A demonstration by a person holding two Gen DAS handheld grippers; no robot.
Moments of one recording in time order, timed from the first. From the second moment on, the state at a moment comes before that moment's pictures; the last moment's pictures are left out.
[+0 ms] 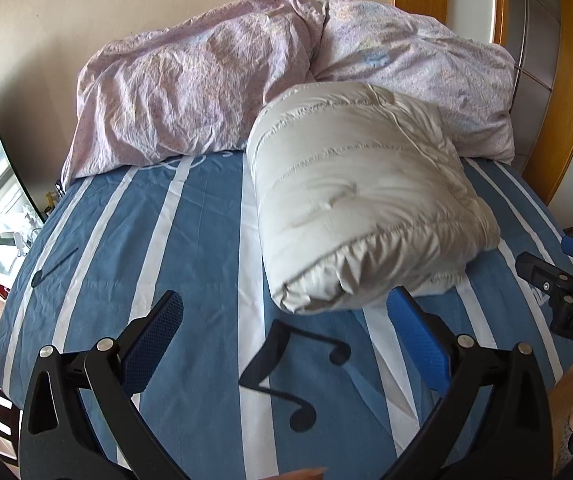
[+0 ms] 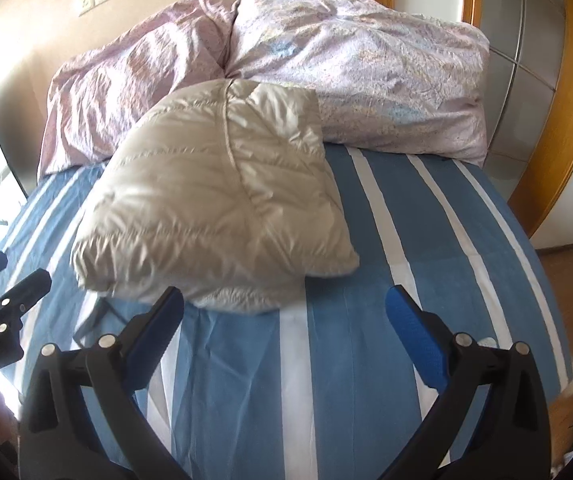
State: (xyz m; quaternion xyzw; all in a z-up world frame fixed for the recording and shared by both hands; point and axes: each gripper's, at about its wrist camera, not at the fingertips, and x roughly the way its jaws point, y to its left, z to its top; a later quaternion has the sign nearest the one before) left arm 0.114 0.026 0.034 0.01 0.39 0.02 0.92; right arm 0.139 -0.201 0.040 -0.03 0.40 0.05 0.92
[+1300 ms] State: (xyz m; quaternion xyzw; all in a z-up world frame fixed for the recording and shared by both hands) left arm 0.073 0.014 0.048 -0.02 0.41 0.02 0.91; right arm 0.093 -0.206 0.053 -0.03 0.41 0.05 0.91
